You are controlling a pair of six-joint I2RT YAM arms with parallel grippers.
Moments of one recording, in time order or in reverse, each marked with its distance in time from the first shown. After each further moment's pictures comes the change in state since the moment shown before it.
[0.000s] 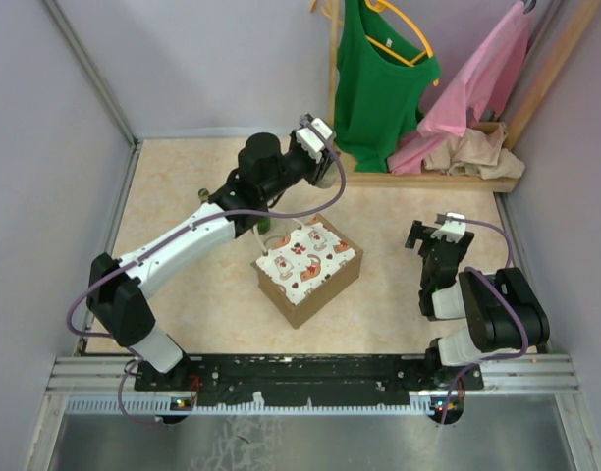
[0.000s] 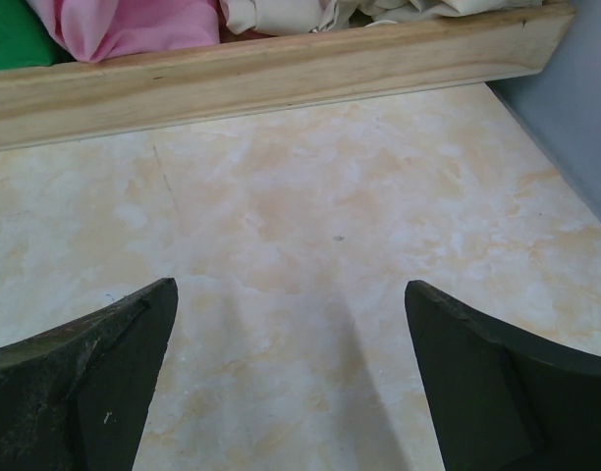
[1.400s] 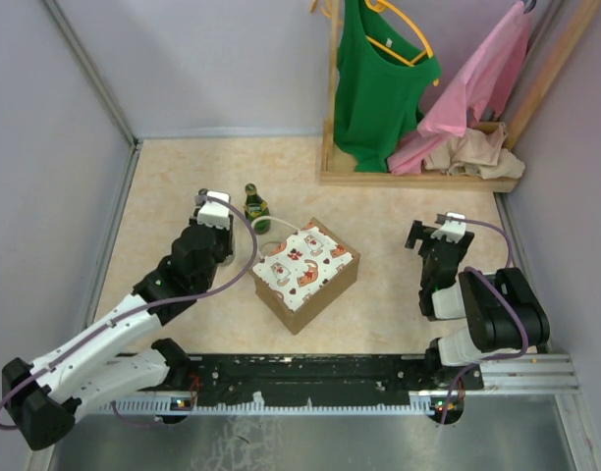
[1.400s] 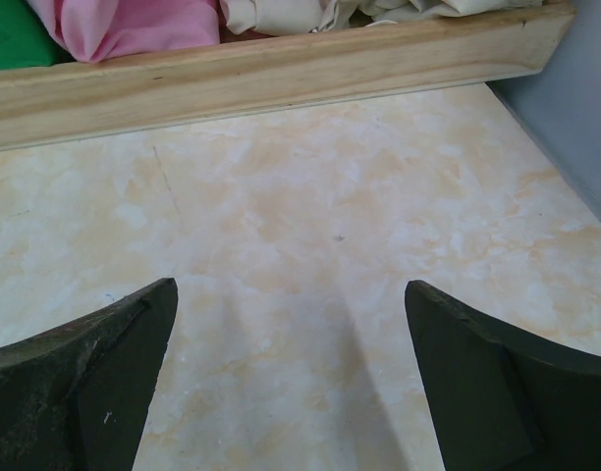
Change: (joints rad) left arm 0.002 -0.750 -0.735 -0.238 -0.727 -0.248; right arm 0.000 0.000 0.000 0.000 0.000 0.000
